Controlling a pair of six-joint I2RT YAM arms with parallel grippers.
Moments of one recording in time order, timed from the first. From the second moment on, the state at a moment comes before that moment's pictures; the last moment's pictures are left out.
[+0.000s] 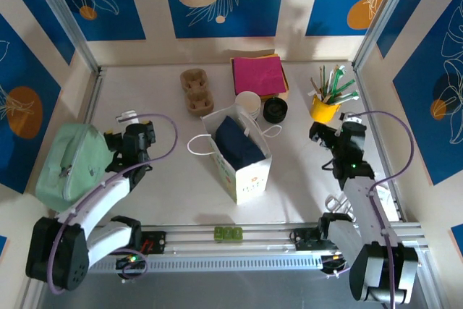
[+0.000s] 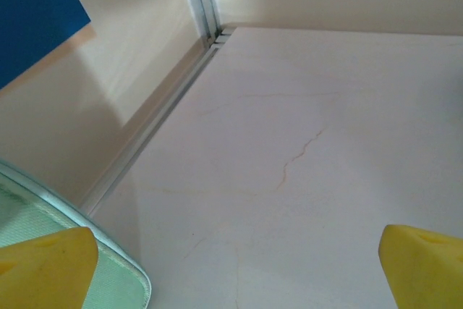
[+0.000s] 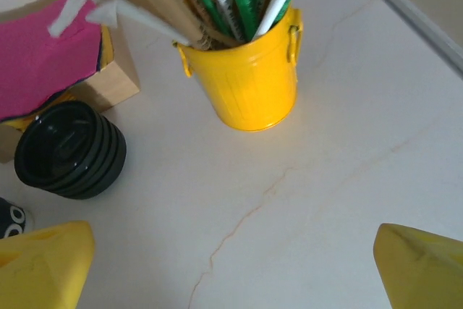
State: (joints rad) left arm -0.26 1.06 0.49 0.10 -0.70 -0.14; right arm -0.08 0.88 0.50 -0.15 0.03 0.28
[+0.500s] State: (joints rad) left arm -0.16 1.35 0.36 0.58 -0.63 0.03; right arm 0.07 1.33 0.38 0.47 0.04 0.08
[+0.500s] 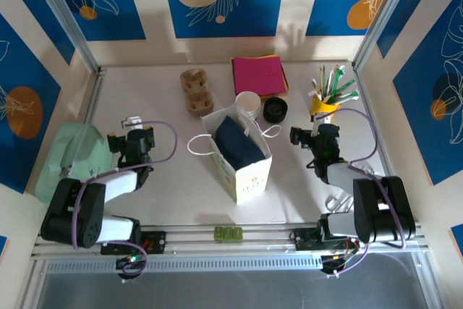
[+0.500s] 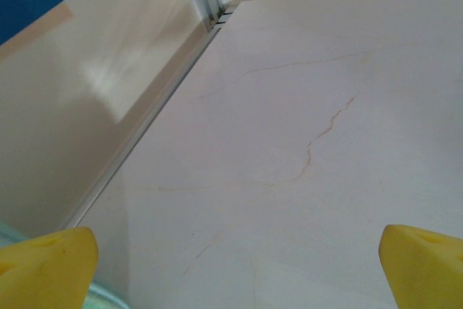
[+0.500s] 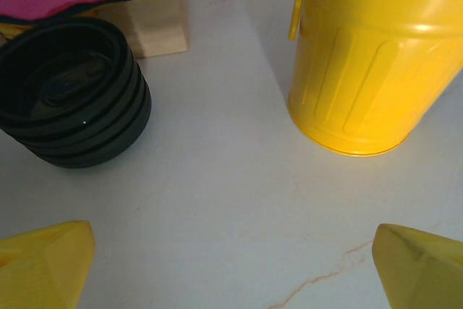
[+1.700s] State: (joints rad) left arm -0.12 1.56 0.33 0.92 -0.26 0.04; right arm 0.01 1.52 0.39 0.73 -0.15 0.07
